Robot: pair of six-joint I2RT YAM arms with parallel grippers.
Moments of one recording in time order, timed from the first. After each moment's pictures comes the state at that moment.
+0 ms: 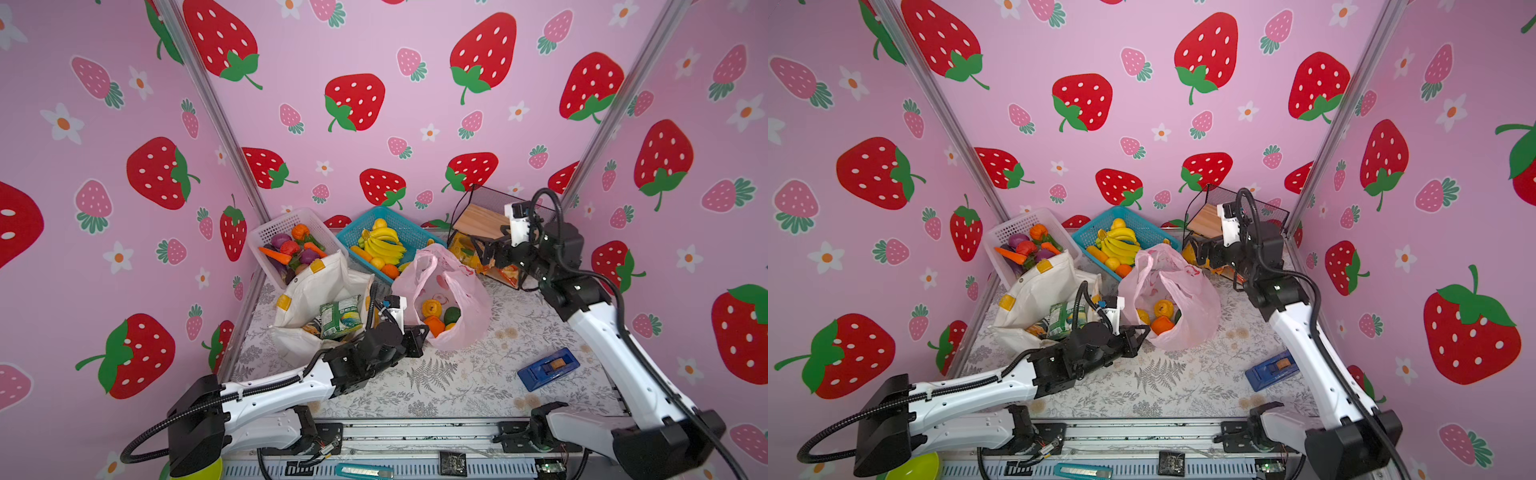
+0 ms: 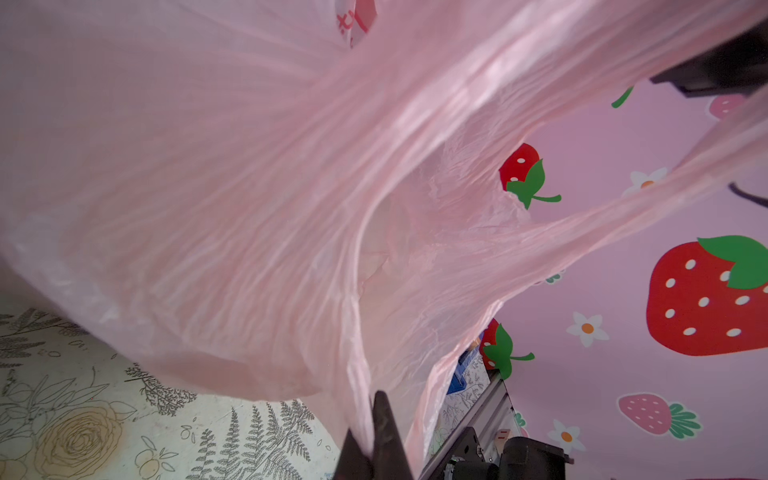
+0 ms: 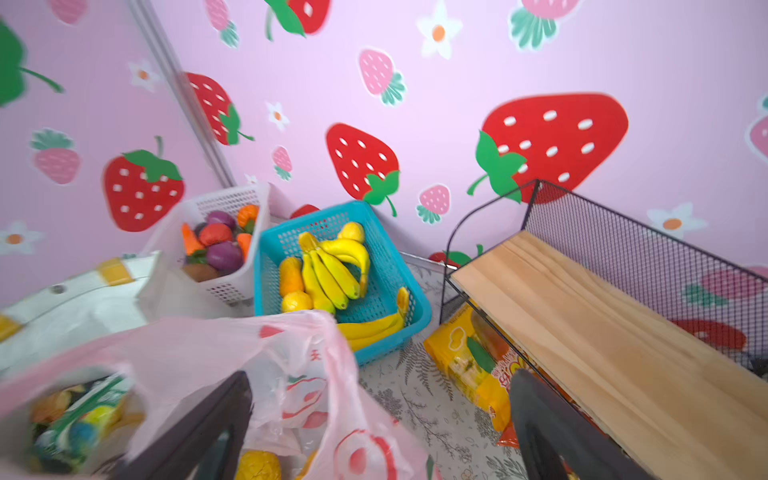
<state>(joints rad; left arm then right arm) -1.06 1.14 0.66 0.11 -0.19 -0.93 0.39 1.10 1.18 -0.25 -0.28 0.02</state>
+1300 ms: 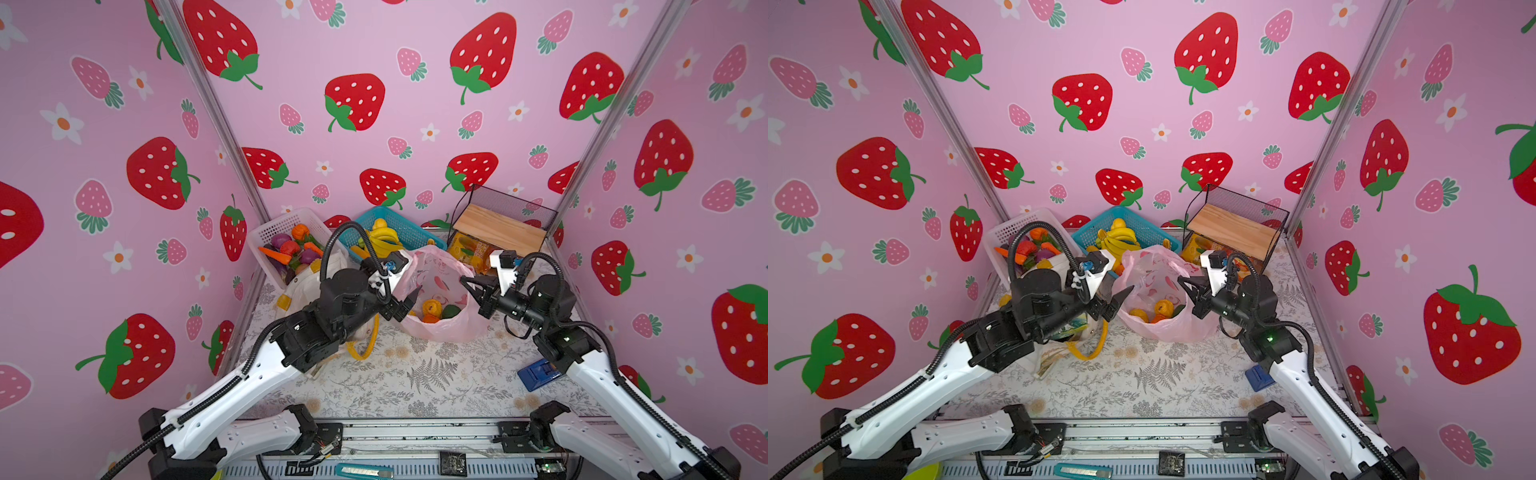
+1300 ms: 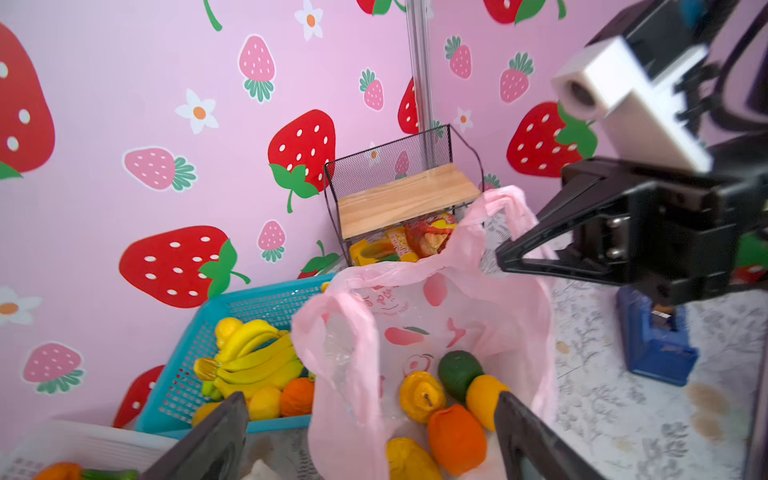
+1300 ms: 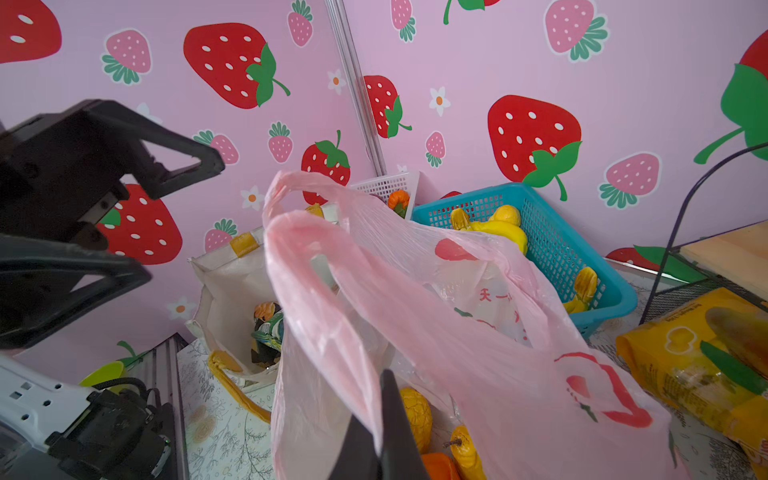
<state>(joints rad) -0.83 1.11 1.25 -0.43 -0.15 0.27 0.52 0.91 0.77 0.05 -0.50 0.21</state>
